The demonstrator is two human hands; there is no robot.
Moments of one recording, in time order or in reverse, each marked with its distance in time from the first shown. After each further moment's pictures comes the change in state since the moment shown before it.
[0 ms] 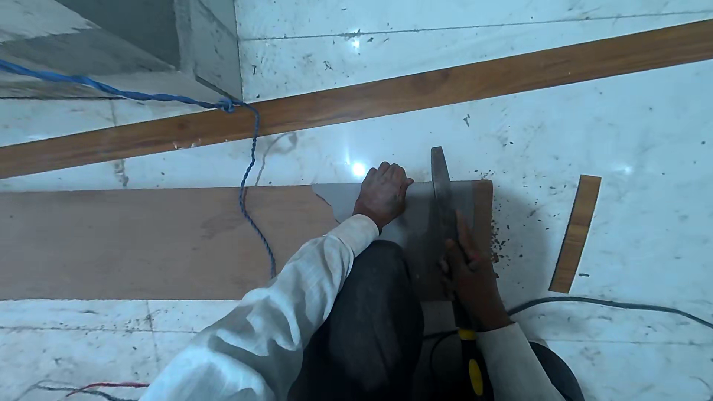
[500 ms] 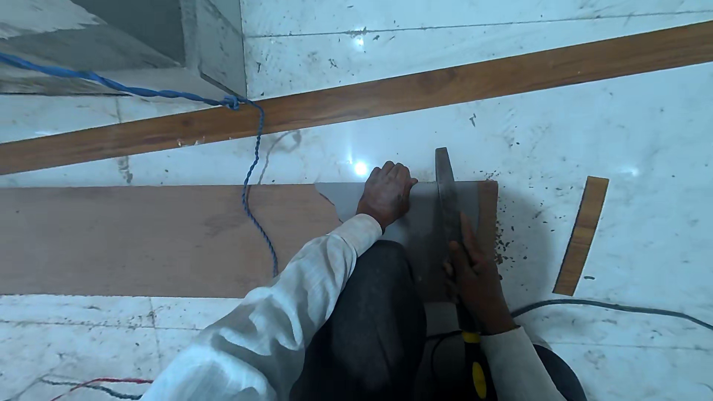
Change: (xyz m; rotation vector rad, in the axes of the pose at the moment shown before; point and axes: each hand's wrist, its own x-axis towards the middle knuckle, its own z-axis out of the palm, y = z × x) left_hand 0.000 0.001 -0.001 0.017 -0.002 0.014; right_hand -0.001 0.002 0.000 0.011 0.004 0.035
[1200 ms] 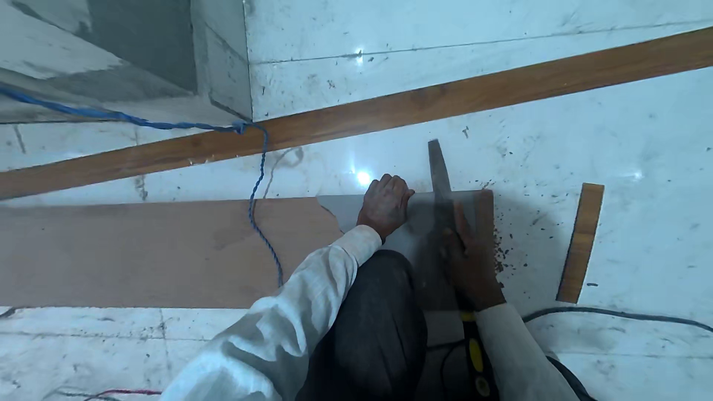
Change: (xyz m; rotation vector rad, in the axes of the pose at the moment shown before) left_hand 0.001 -0.003 0.002 -0.031 0.030 0.002; right_hand 0.039 -0.001 0.000 -0.439 0.160 -0.256
